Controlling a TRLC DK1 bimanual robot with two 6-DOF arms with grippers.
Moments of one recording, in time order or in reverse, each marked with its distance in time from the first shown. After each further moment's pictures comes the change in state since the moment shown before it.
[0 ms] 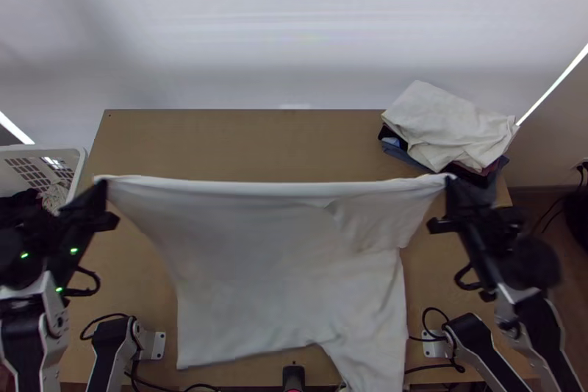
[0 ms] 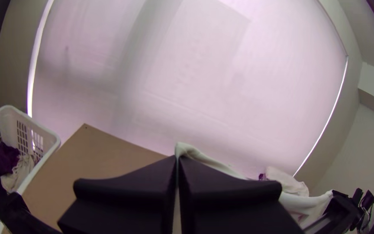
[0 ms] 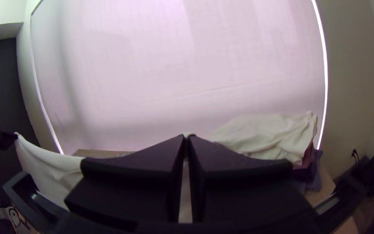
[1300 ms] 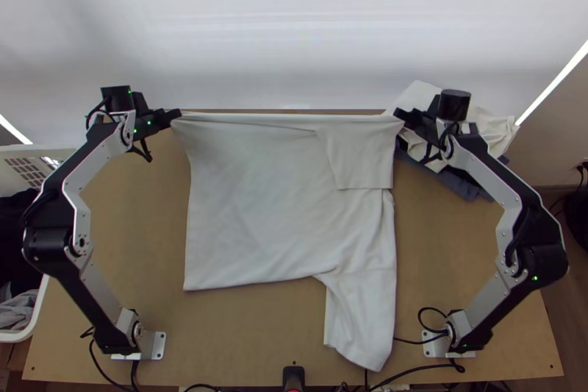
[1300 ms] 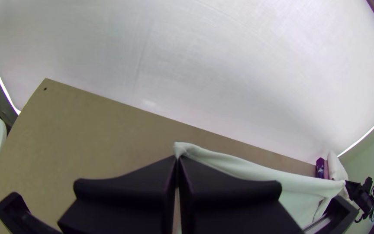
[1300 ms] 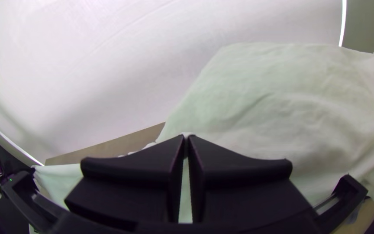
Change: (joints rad) left arm -0.131 1.459 0.808 0.153 -0.141 0.070; right arm -0.301 1.332 0.823 -0.013 -0.238 0.179
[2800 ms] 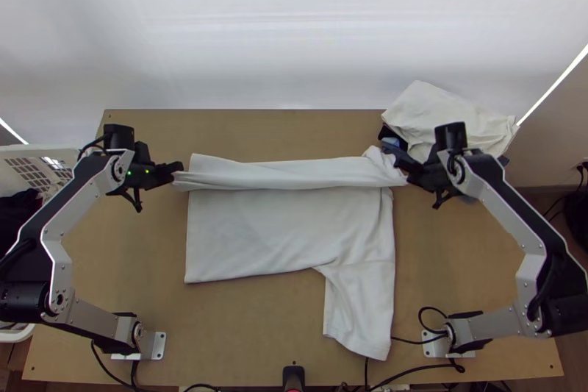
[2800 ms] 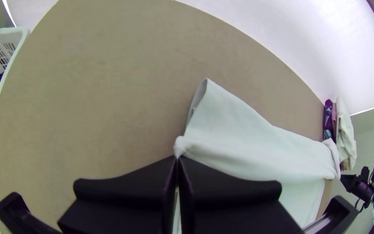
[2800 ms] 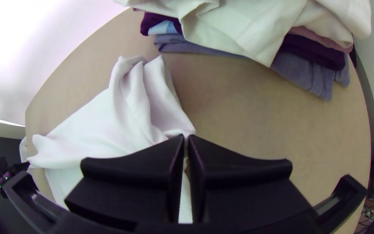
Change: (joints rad) left arm -0.037 -0.344 -0.407 -0.351 0.034 0.023; right arm 0.066 -0.299 -0.261 -0.550 0.000 0.055
